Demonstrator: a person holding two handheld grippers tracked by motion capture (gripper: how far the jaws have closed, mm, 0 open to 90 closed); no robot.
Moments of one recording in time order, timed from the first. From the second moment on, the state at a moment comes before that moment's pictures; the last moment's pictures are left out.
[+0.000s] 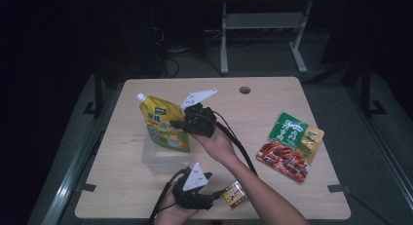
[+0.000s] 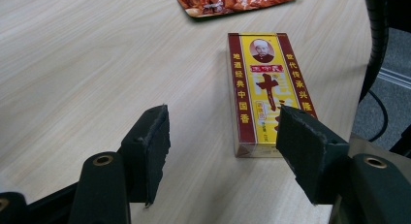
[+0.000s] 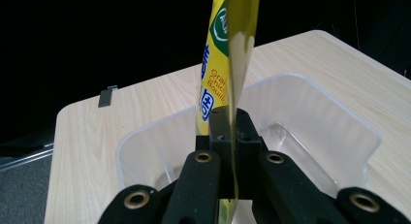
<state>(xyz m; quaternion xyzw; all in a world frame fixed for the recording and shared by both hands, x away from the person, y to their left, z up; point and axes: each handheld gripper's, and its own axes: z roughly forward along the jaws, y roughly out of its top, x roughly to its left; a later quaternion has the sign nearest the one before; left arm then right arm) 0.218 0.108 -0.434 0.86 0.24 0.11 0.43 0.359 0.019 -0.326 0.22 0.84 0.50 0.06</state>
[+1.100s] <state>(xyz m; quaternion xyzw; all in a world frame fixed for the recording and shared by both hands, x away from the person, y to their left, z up) 0.215 0.109 -0.433 0.86 0.23 0.11 0.43 0.352 0.040 -0.368 0.25 0.84 0.48 0.05</state>
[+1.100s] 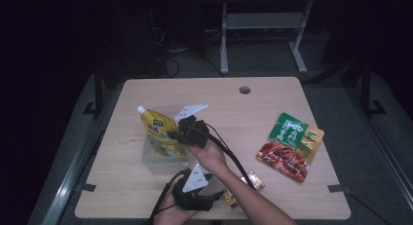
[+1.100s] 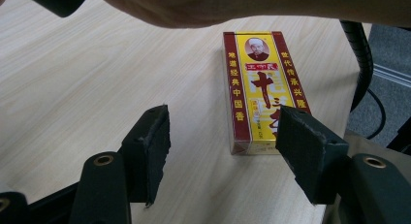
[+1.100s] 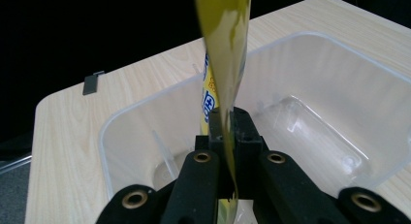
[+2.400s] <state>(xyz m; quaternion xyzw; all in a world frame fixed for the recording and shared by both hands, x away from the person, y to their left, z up) 0.216 0.091 -0.438 0.88 0.22 0.08 0.42 0.344 -0.073 -0.348 0.29 0.83 0.47 0.05</state>
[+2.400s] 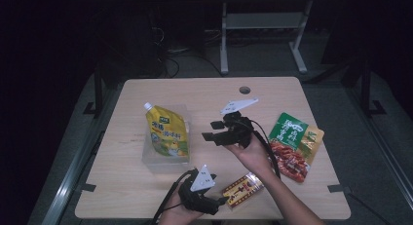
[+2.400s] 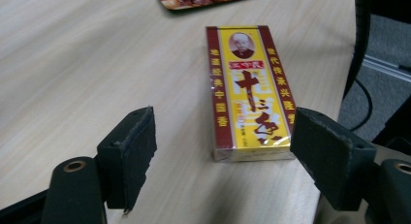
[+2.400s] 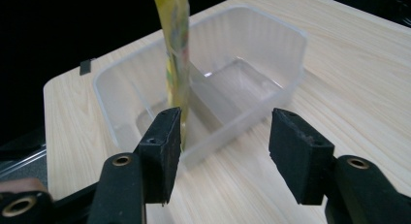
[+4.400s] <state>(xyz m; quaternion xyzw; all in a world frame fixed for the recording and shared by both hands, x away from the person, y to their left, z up) 0.237 0.065 -0.432 0.88 0.24 0.18 0.36 0.312 -0.187 -0.397 0.40 0.80 0.44 0.04</state>
